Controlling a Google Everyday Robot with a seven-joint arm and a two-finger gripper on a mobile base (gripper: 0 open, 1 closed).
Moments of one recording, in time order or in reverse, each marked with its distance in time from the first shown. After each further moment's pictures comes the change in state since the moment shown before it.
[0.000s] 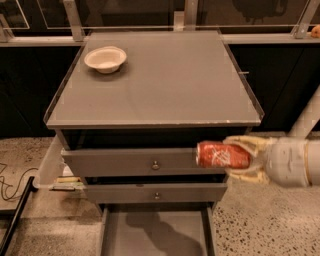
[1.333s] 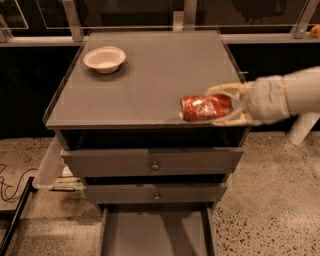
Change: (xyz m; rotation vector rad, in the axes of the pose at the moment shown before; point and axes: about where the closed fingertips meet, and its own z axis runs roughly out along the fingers) arm -0.019 -0.119 0.027 -0.078 -0.174 -0.029
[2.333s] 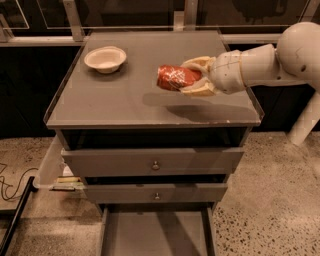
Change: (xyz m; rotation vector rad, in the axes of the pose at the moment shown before) arm 0.008 -0.096 0.071 0.084 -0.033 0.194
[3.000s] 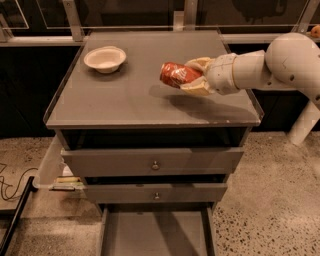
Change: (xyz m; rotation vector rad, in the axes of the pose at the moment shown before) arm 0.031 -0.022 0.012 0.134 0.096 0.125
